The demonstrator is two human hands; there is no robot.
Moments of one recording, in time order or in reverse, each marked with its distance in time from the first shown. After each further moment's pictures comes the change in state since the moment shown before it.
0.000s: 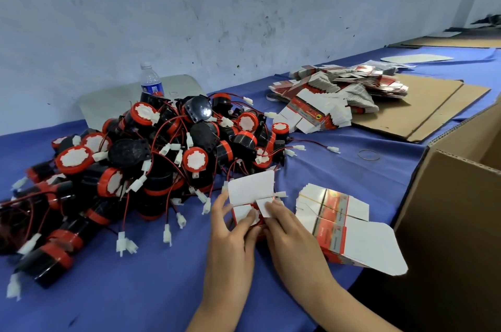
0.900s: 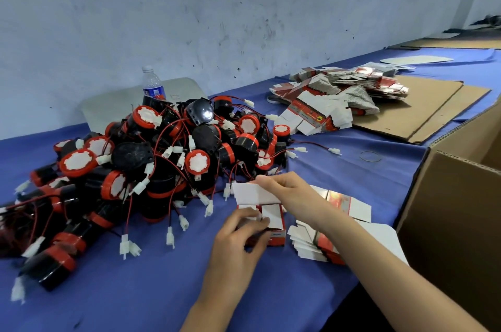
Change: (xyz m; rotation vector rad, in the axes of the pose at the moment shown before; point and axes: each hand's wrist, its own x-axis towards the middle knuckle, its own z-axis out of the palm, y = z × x) left_hand 0.007 -0.010 -0.003 -0.178 -0.082 0.080; right_hand 0.079 0.026 -0.029 0.848 -0.417 0.282
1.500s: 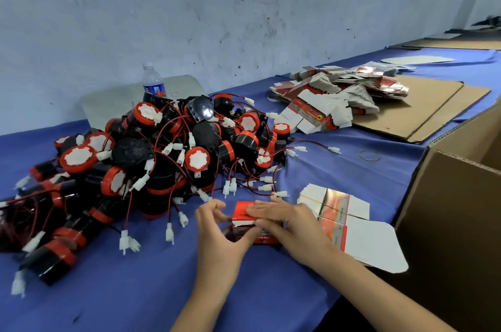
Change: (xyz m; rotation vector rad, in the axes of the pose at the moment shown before) left_hand -0.002 -0.008 -0.002 -0.269 0.205 -0.386; right_hand -0.034 0.030 0.027 -0.317 0.151 -0.348
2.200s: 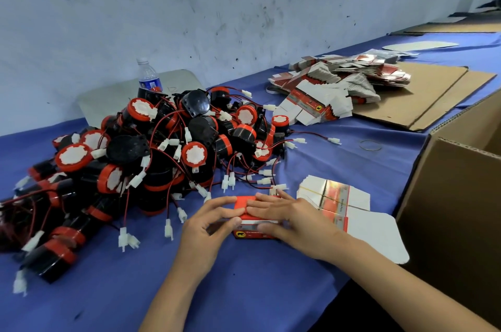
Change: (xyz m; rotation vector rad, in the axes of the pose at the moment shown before) left_hand 0.021 -0.009 -0.031 -0.051 -0.332 0.065; right_hand -0.001 0.005 -0.014 -0.109 -0.261 -0.066
